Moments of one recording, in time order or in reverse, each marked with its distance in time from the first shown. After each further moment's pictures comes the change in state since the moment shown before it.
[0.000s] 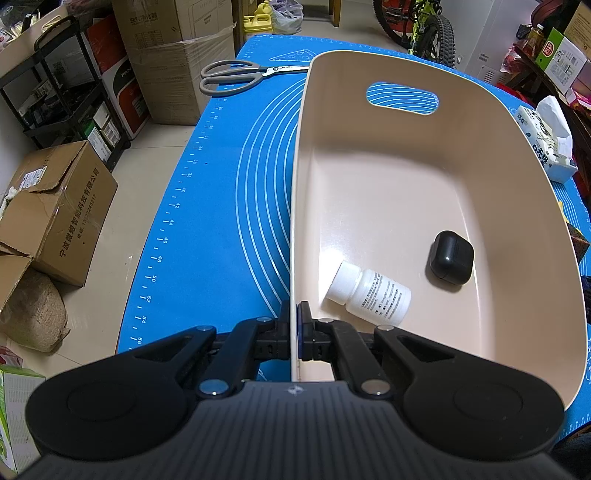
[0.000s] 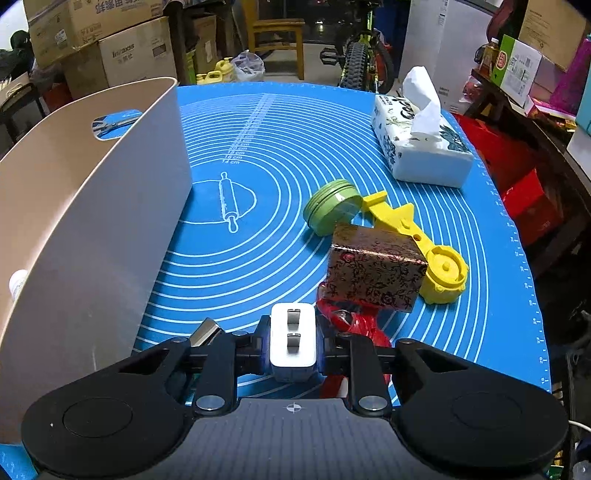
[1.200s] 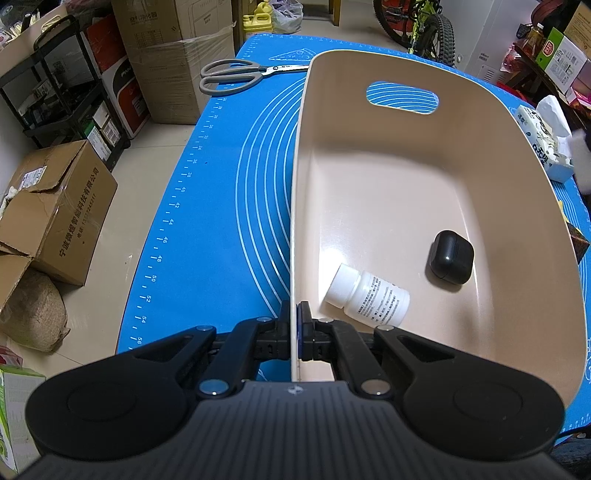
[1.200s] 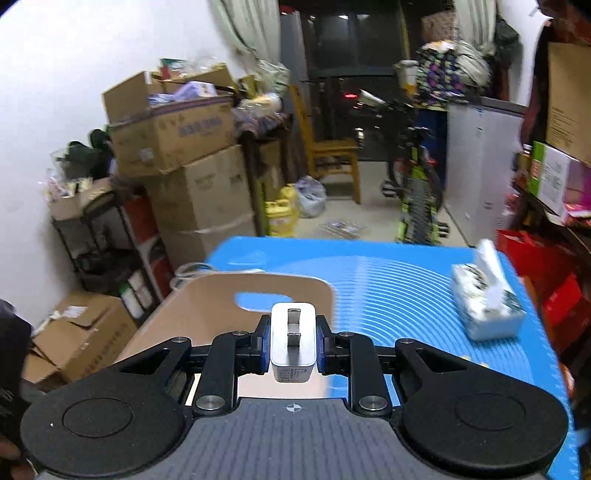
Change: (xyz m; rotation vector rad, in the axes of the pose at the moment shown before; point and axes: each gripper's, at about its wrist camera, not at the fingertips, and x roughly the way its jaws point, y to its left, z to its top) left arm 0.000 0.001 0.001 0.001 0.003 -0.003; right arm -0.110 0.088 0.057 -0.016 -0.407 0.195
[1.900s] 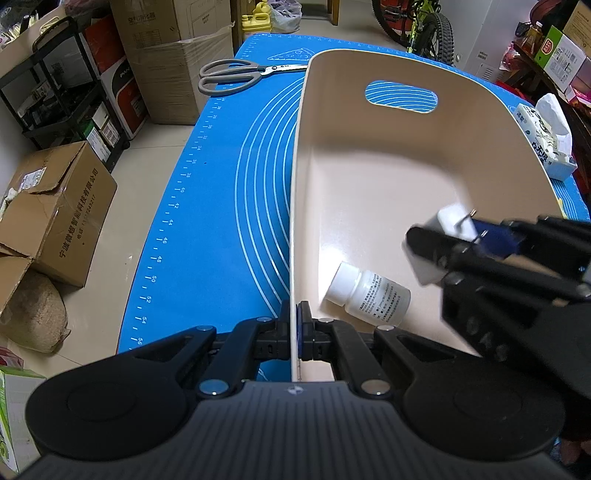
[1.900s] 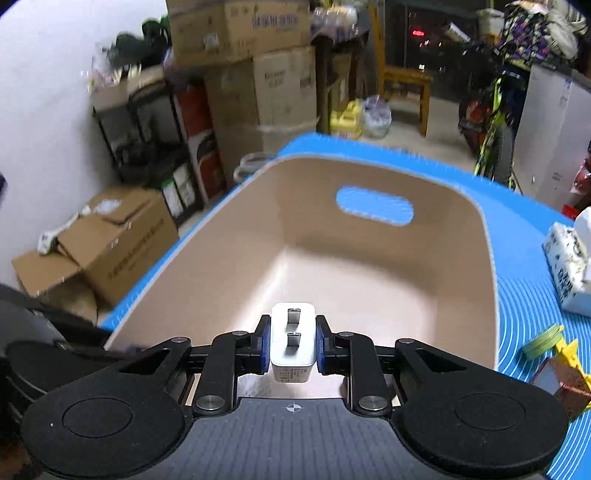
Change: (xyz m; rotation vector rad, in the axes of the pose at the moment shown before) left arm 0.002 0.000 0.000 0.007 0.002 0.002; right arm 0.077 0.084 -0.044 -0.163 0.323 0.104
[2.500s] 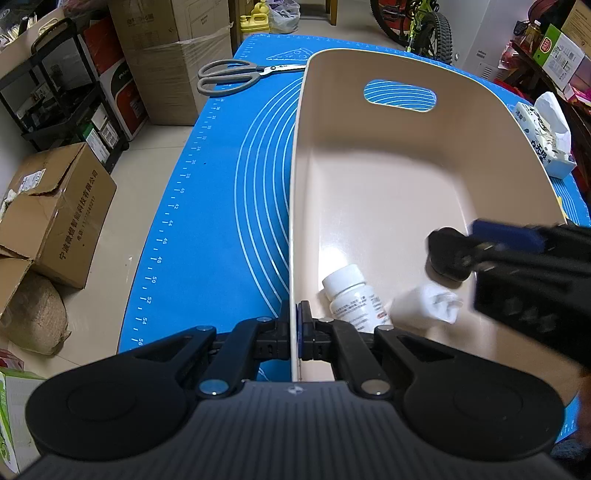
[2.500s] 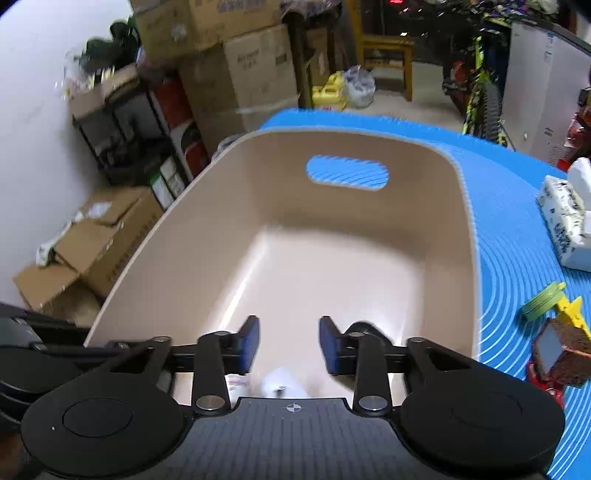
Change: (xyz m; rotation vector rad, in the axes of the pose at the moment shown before) left arm -0.001 -0.001 0.000 0.004 0.000 -0.001; right arm -0.007 -0.029 -0.006 0.124 0.041 0.014
